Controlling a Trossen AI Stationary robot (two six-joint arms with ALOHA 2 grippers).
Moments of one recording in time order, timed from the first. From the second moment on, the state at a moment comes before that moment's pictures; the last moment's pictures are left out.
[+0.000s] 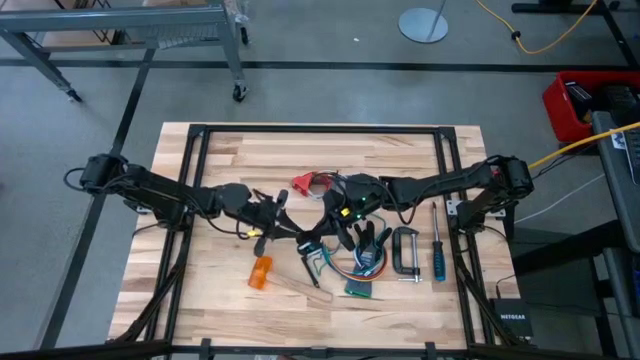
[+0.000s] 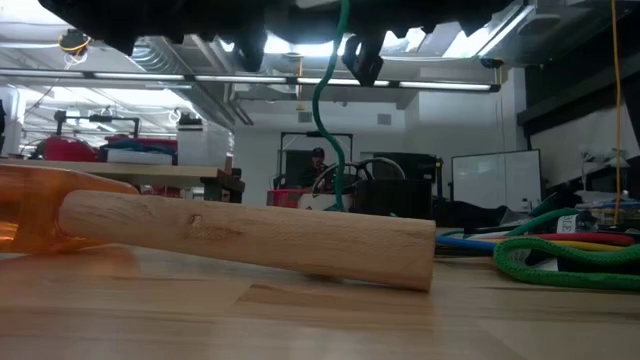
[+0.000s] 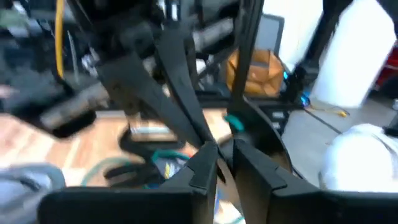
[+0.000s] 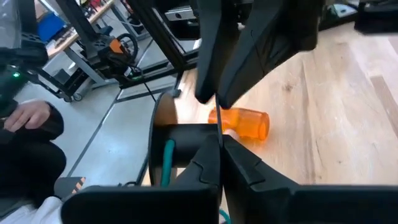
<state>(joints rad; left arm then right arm) -0.09 1.29 0.57 0.66 0.19 -0.09 0.04 1.60 1.05 0.18 -0.40 0.36</state>
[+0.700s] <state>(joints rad) -0.09 1.10 0.57 0.66 0.07 -0.02 -0.09 1.37 1.05 0.28 -0.31 0.17</state>
